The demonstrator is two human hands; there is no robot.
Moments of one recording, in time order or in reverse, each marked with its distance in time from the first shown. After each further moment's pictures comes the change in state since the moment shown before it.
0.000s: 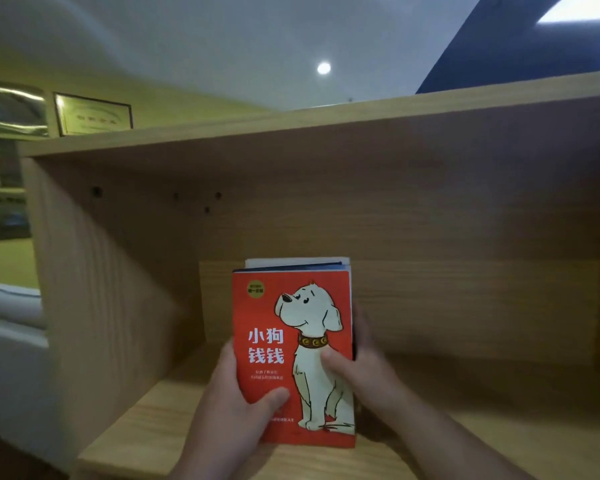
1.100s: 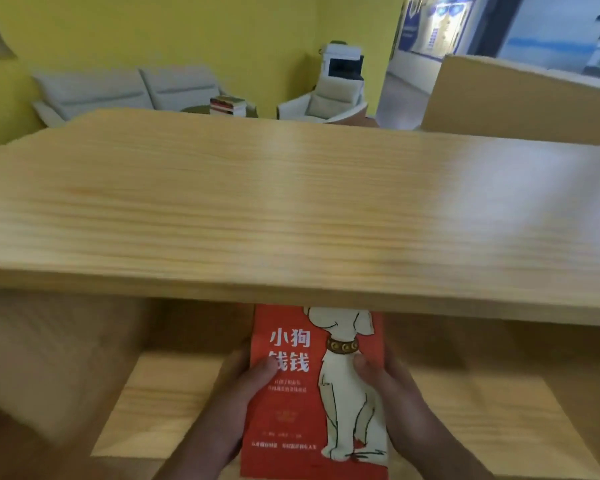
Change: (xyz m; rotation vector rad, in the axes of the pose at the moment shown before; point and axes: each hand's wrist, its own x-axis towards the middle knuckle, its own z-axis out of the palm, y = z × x) left_hand 0.040 0.108 -0.046 -0.599 -0.484 -0.730; right_hand -0.033 -0.118 -0.007 0.284 0.239 0.548
